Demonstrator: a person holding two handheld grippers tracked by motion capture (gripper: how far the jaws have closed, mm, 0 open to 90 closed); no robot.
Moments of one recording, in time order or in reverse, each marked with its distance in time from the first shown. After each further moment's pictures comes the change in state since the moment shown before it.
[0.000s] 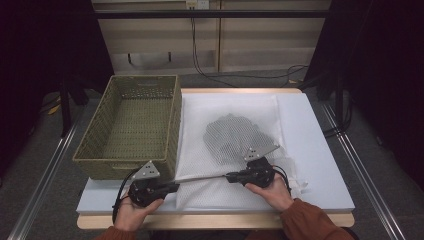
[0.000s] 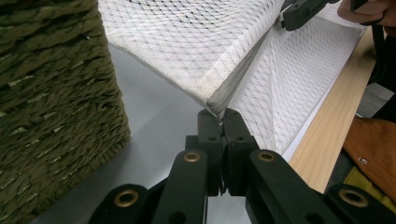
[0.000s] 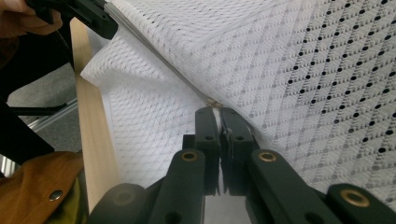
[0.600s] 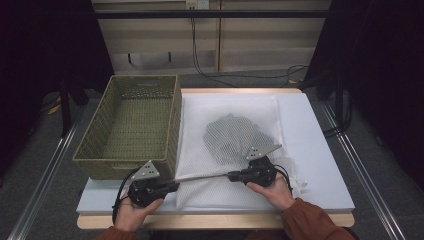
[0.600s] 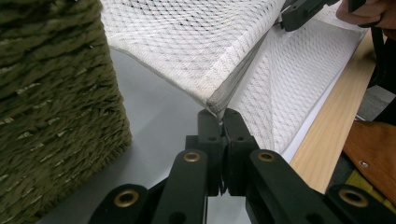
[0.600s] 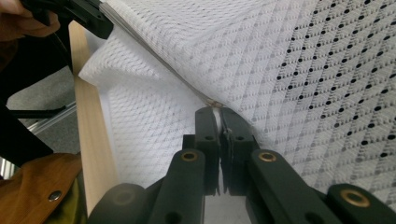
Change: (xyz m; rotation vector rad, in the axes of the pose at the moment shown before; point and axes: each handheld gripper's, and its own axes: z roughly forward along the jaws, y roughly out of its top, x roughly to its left) left arm -0.002 0.001 -0.001 -0.010 0.008 0.006; right arm -0.003 -0.001 -0.004 -0.007 -0.007 0.008
